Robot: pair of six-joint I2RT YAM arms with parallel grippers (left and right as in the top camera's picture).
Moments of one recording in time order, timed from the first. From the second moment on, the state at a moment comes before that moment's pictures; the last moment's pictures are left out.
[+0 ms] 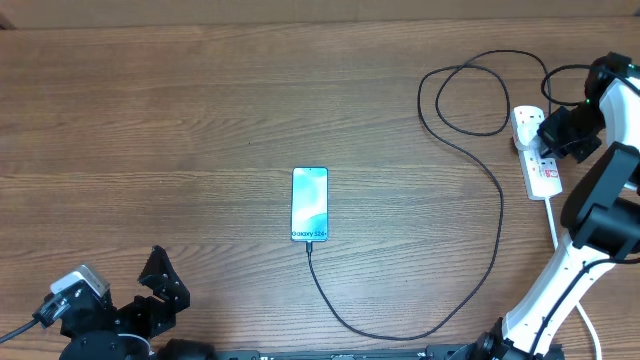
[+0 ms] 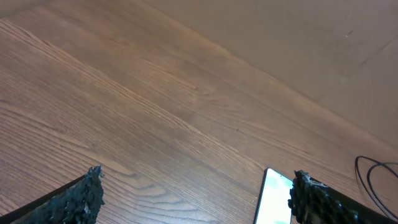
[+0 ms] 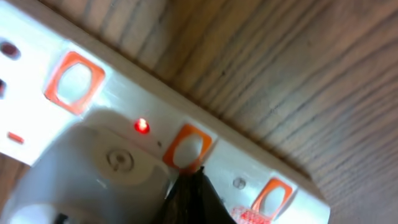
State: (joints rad) left arm -0.17 0.29 0.97 -1.16 -0.35 -0.60; right arm -0.43 2.32 1.95 -1.25 -0.04 0.47
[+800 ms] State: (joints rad) left arm -0.03 0.03 0.97 -1.16 -0.35 -0.60; right arm -0.44 1.44 1.94 -1.08 -0.39 0.50
